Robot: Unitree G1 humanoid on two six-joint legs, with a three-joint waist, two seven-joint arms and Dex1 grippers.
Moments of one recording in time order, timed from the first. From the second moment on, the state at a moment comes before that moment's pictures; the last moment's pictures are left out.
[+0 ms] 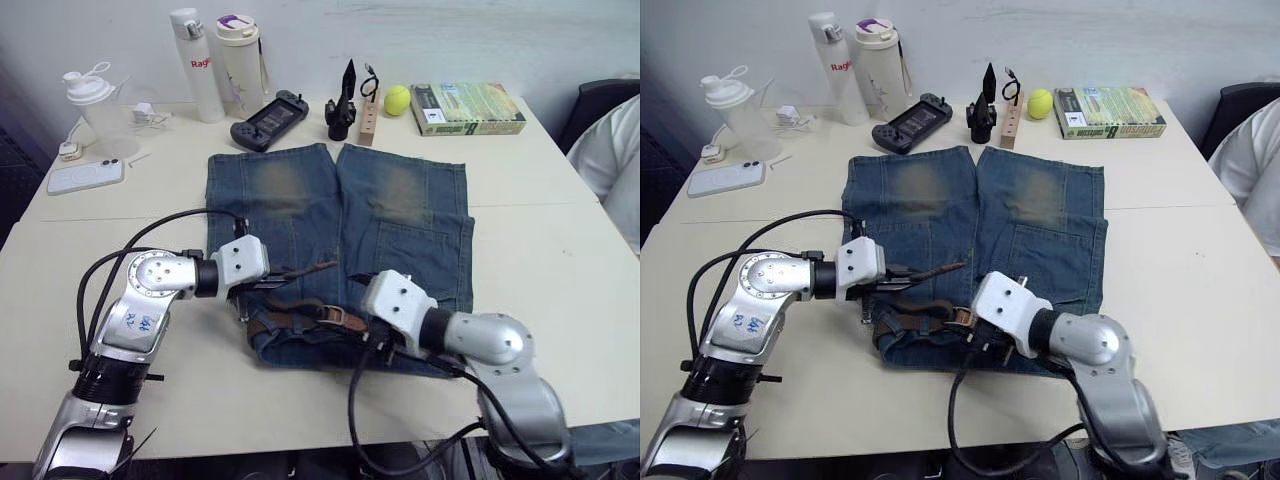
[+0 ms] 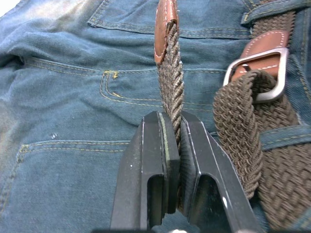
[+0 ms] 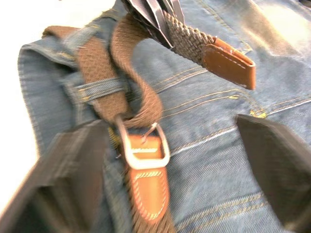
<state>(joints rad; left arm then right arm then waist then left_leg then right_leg) -0.42 0.64 -0.08 -0.13 -0.10 0.22 -1.04 -0.15 -0.37 0.21 -0.86 -0.26 0.90 1.03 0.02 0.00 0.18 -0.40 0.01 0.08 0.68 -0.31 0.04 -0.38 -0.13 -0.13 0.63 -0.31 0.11</state>
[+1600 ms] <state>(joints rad) -0.34 0.82 -0.06 -0.17 -0.15 0.29 -1.06 -0.33 -0.49 0.53 -0.65 -0.30 0.78 0.60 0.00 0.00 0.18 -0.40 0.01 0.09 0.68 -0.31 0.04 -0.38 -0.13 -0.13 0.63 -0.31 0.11</state>
